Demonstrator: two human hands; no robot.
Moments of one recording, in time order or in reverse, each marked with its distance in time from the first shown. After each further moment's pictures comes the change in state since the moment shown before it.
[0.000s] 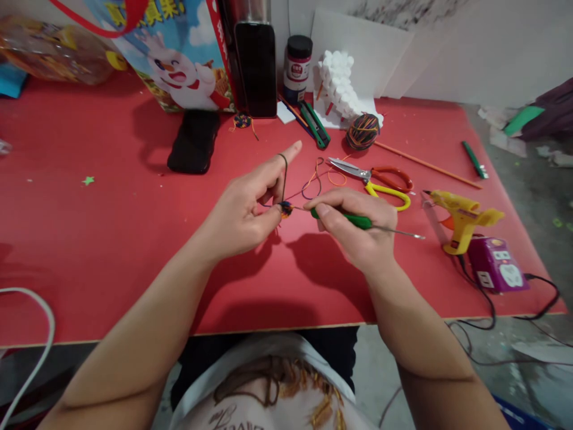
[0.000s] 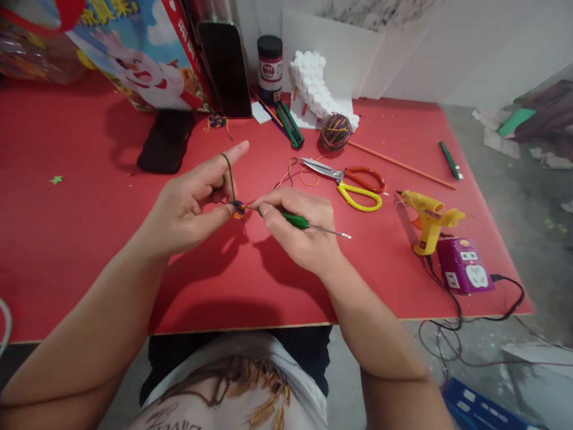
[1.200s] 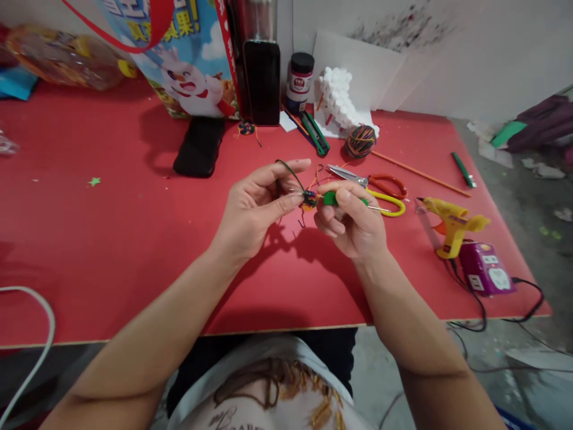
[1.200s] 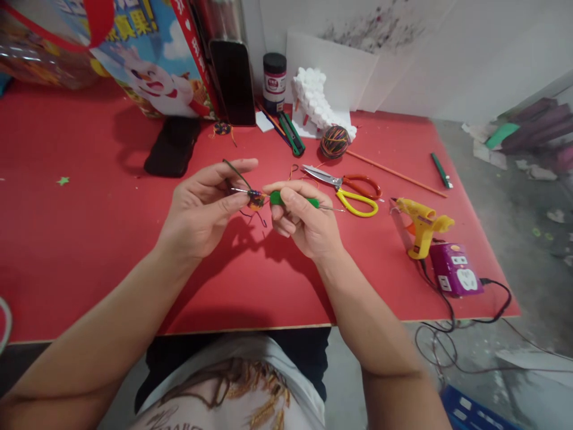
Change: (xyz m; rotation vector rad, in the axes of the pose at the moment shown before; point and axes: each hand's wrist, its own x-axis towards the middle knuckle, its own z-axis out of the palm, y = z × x) left_hand 0.001 0.002 0.030 -0.529 0.263 -0.093; right_hand 0.012 0.024 0.008 0.781 -0.059 0.336
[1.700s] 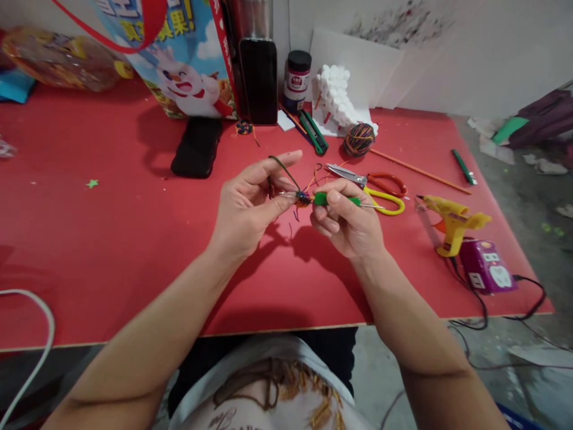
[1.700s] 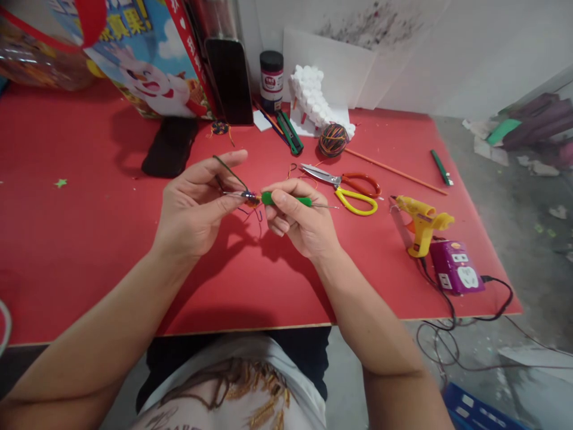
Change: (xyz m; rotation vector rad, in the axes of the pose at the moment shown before) left_hand 0.001 -0.007 -0.005 0.124 0.033 0.087; right_hand 0.001 0.002 0.002 0.063 0.019 0.030
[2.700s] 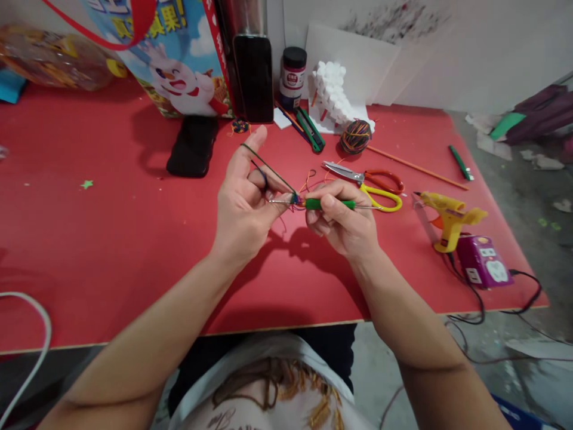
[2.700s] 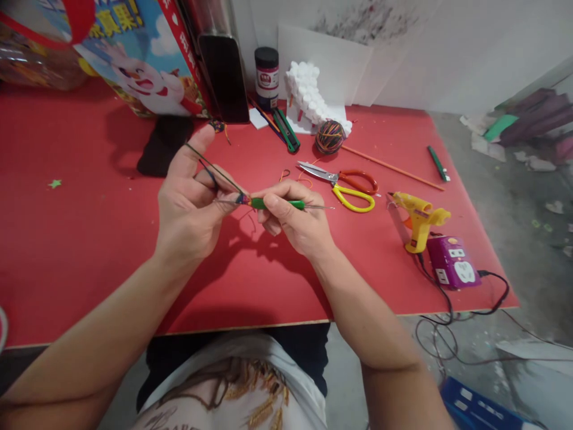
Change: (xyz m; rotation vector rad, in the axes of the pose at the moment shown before) left_hand -0.004 -0.001 0.009 -0.100 0.074 0.029; right_hand -0.002 0.004 0.000 -0.042 -0.079 -0.136
